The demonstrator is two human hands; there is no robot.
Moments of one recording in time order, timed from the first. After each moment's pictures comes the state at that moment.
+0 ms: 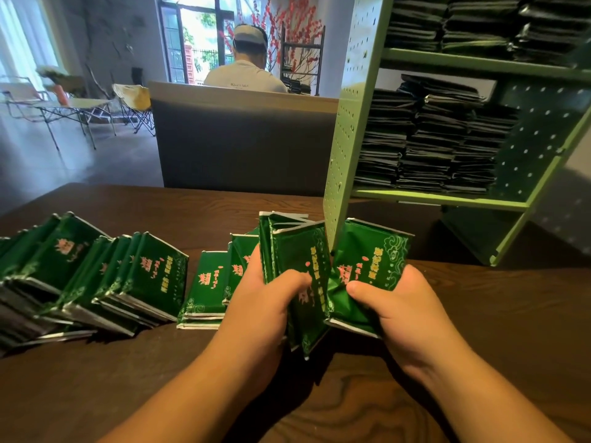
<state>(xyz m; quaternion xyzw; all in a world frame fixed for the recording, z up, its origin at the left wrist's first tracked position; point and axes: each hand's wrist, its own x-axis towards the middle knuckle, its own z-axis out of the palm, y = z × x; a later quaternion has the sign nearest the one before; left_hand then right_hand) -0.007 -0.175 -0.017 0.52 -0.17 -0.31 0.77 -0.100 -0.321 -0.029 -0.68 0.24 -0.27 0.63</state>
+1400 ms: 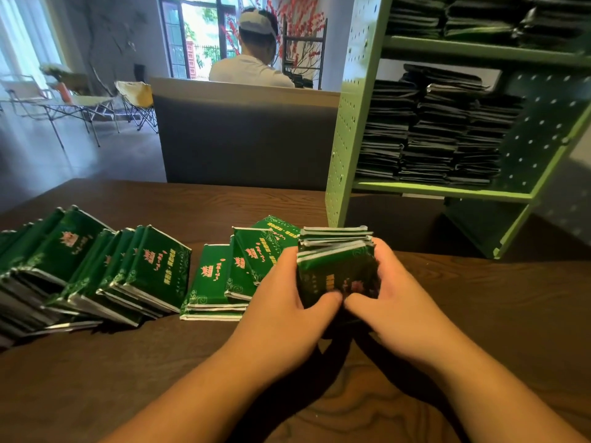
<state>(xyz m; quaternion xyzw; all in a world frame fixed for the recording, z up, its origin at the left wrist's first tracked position) -0.004 -0.184 -0.047 0.71 -0.38 -0.12 0.58 -0.107 -0.322 -0.022 -0.84 0.15 -0.19 0.49</state>
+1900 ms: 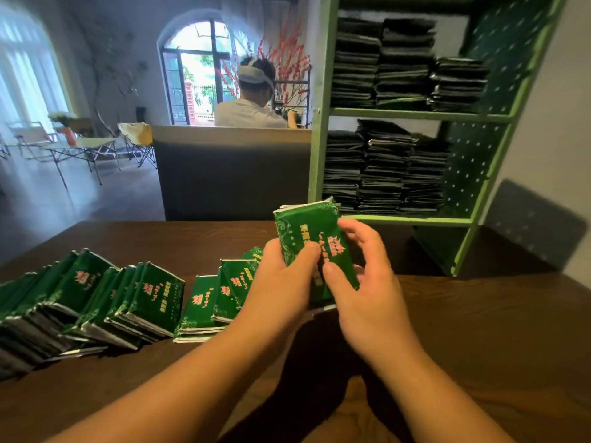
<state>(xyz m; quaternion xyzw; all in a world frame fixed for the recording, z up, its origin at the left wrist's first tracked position) -0.036 -0.211 0.023 0.60 -0.25 -0.22 0.73 -0.118 -0.298 0.007 -0.78 0.13 -0.42 0.44</state>
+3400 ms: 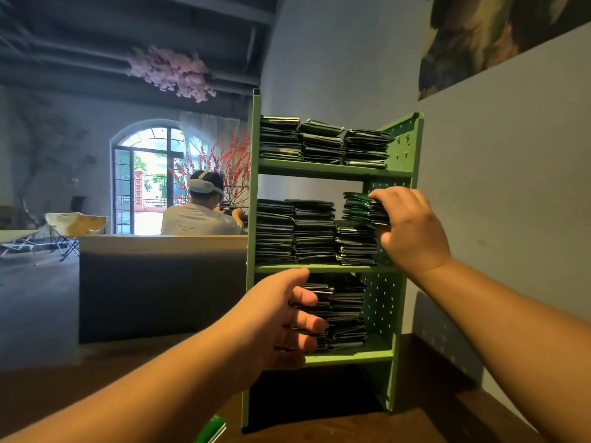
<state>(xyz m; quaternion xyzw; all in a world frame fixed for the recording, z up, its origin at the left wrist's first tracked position) -0.034 -0.269 0.210 0.63 -0.32 -0.40 0.58 -0.142 -0.515 0.260 -0.81 0.17 -0.53 -0.18</state>
